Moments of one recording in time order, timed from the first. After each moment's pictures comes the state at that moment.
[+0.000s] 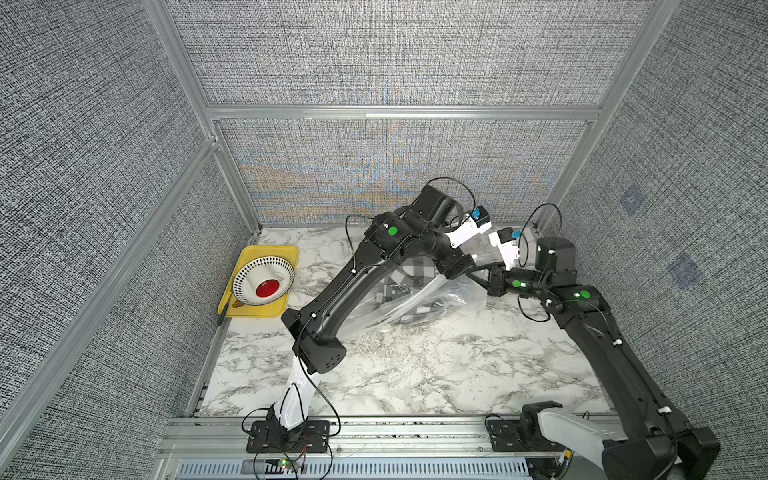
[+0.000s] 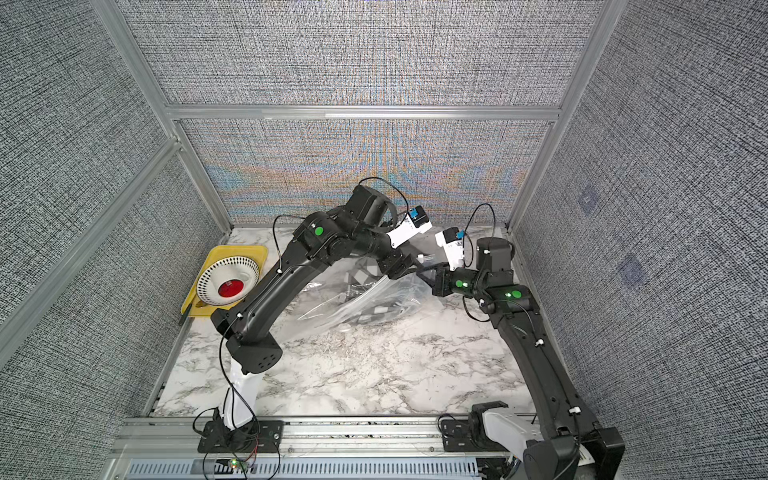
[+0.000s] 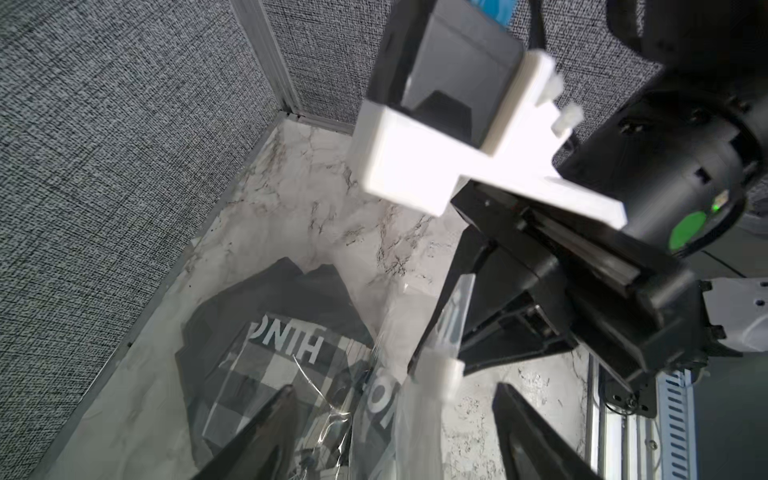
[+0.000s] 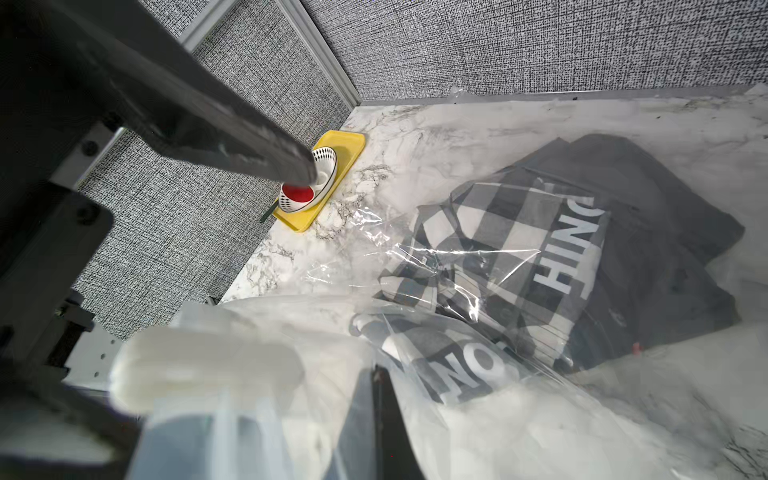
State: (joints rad) left arm -0.91 2.12 2.61 -1.21 0.32 0.27; right arm 0.14 1.11 1.11 -0.55 -0.74 0.18
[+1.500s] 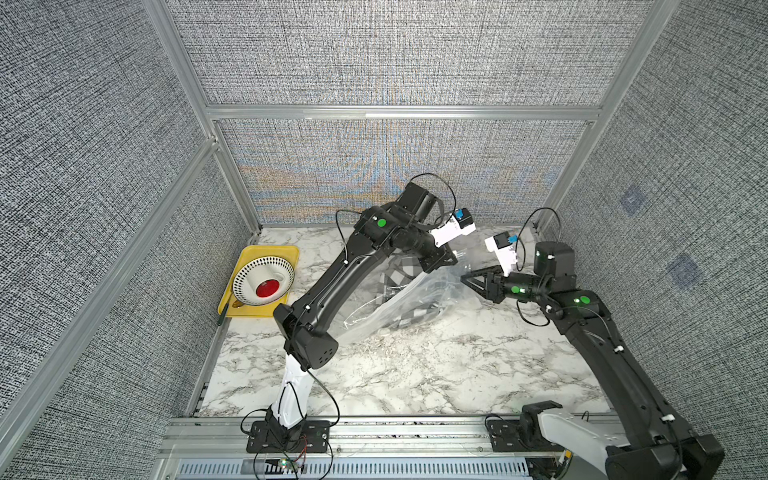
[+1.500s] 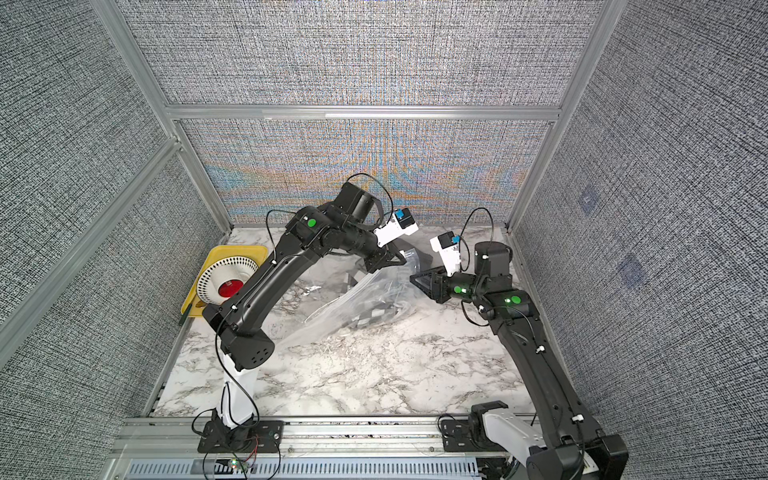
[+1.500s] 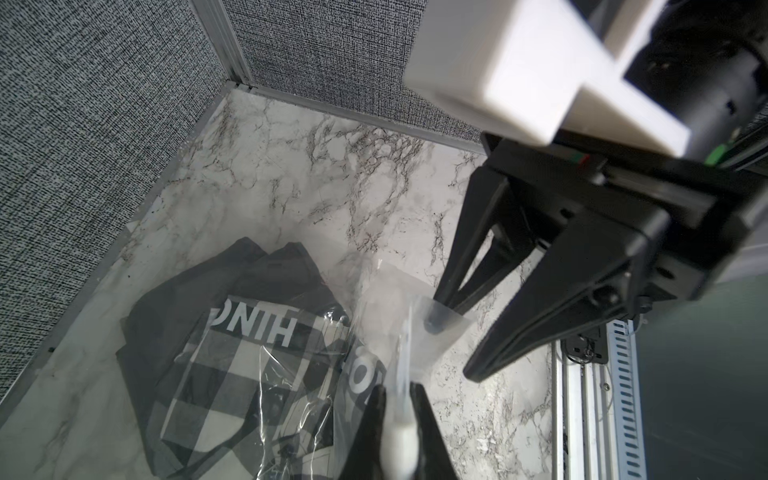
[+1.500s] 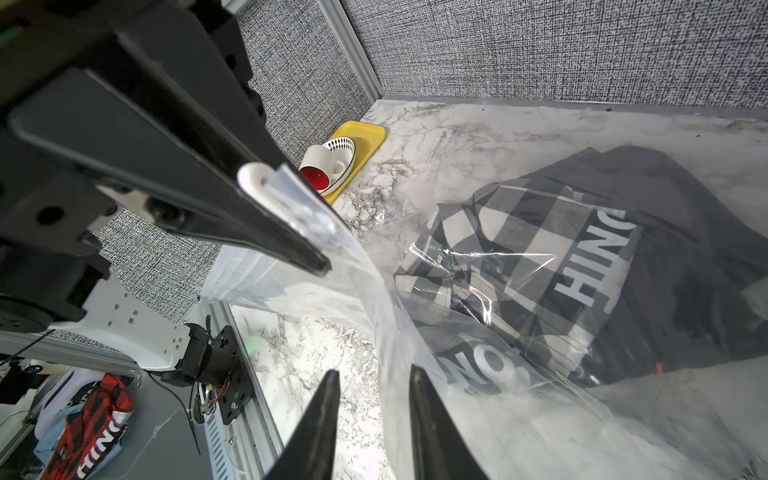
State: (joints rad) left arm -0.81 2.05 2.45 -1.21 0.53 0.34; right arm 0.17 1.07 1.08 -0.54 -0.79 0.11
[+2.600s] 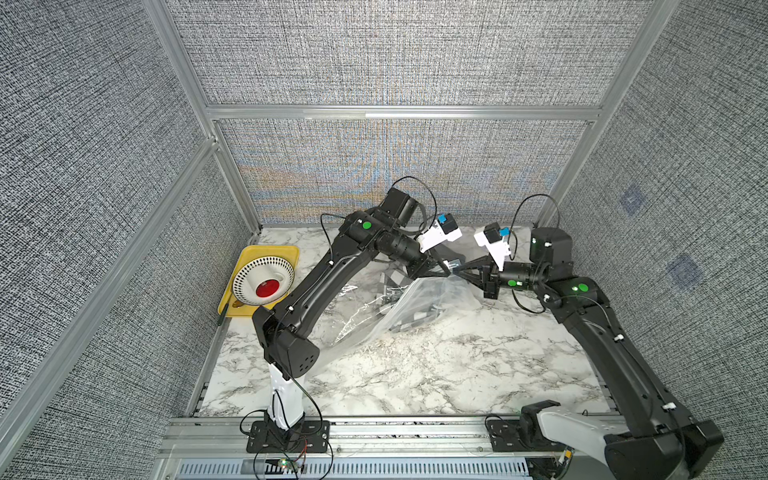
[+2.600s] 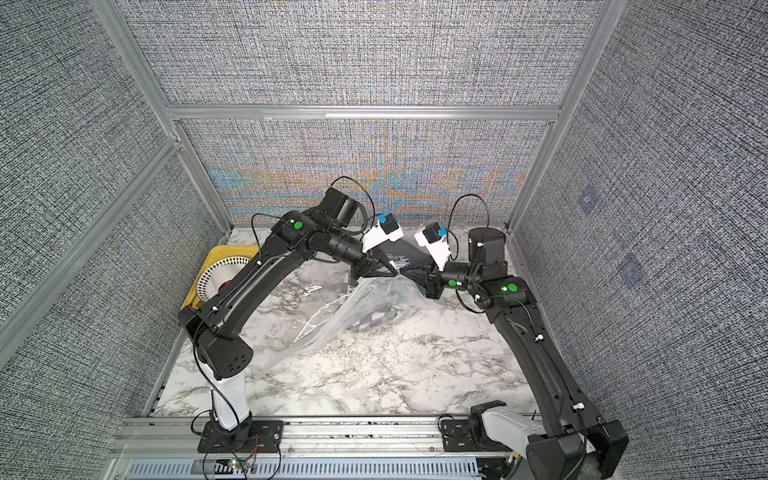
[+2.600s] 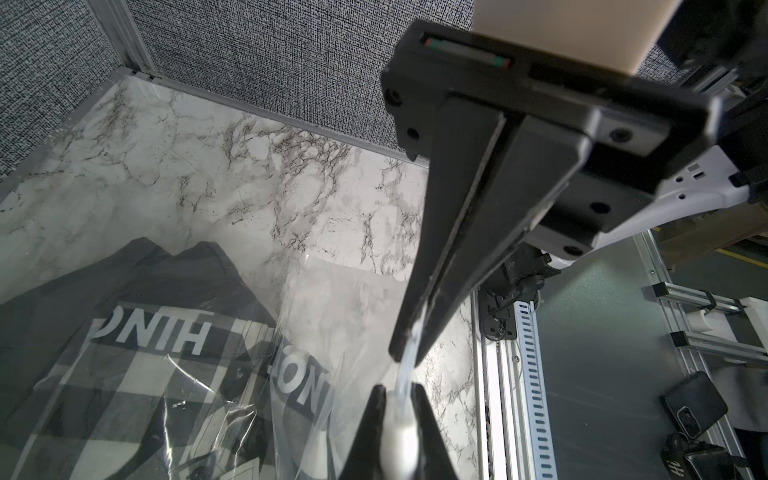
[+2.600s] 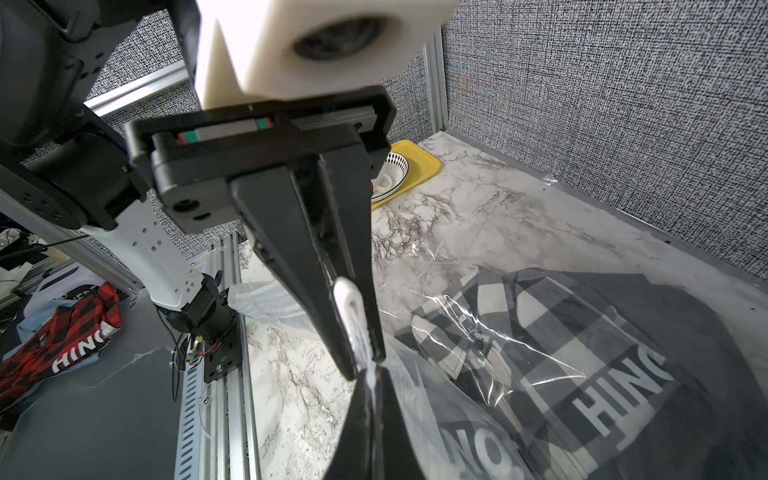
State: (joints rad) left arm -0.74 1.92 2.20 -1.15 0.79 0.35; right arm 0.23 1.16 1.22 -0.55 -0.91 -0.14
